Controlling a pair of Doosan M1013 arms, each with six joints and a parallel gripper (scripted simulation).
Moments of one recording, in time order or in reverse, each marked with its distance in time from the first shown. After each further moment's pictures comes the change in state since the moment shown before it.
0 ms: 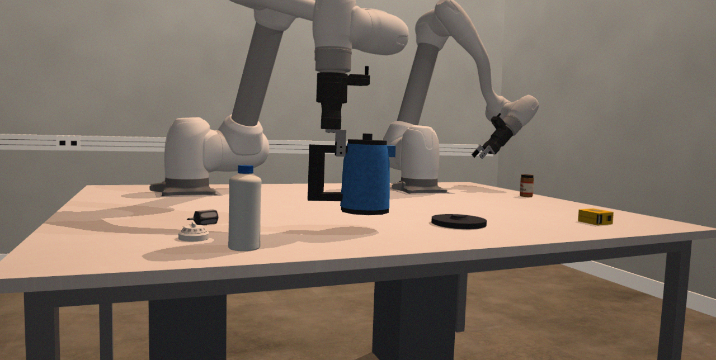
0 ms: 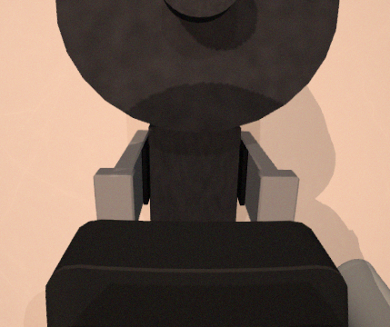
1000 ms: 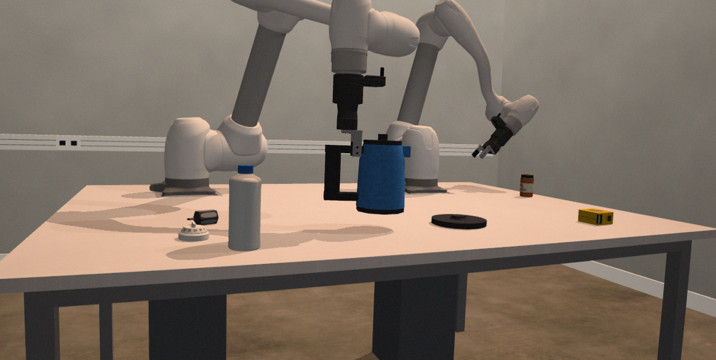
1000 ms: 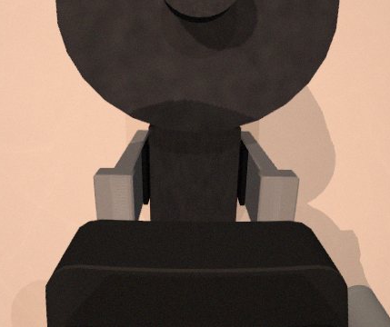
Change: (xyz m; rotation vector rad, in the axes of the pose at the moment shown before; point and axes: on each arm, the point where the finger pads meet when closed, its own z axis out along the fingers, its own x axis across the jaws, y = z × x) left arm 0.000 0.000 0.000 0.000 0.000 0.000; right arm -0.012 -0.041 0.000 0.000 0.000 0.000
